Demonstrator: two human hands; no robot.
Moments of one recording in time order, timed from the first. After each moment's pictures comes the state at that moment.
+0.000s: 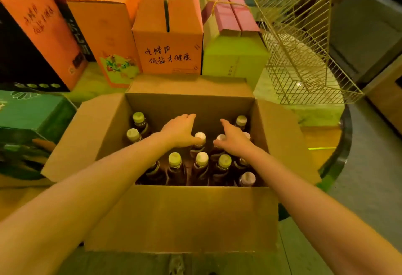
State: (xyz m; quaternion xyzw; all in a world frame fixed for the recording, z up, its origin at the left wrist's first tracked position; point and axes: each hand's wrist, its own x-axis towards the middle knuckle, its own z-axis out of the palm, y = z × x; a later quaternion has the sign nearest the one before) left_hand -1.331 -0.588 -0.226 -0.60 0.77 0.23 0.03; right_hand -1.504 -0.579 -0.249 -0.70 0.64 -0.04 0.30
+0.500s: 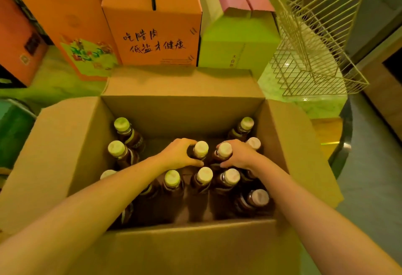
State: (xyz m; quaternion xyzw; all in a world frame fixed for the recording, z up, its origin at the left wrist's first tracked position) left_hand -1.317 -0.624 -0.326 -0.52 0.74 0.42 -0.03; right_hand -1.517 -0.613 -0.308 -0.65 0.66 0.05 0.38
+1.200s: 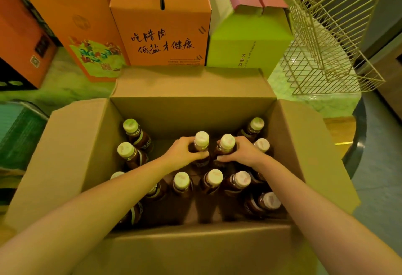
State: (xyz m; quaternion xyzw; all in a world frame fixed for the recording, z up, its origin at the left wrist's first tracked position) left_hand -1.305 -0.622 -0.327 -0.53 0.66 0.51 -0.16; right_hand -1.508 -0.615 -0.311 -0.59 0.61 -0.14 0.50
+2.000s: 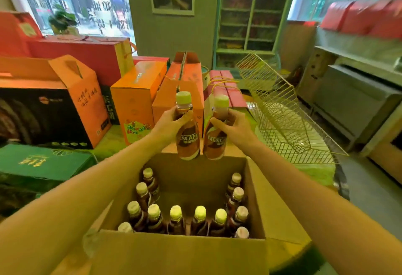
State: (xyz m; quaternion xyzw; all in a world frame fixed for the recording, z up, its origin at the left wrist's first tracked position) left_hand -1.317 -0.572 -0.056 -0.50 0.58 0.43 -0.47; right_hand -1.495 -0.589 -0.070 -0.66 0.44 -0.48 0.38
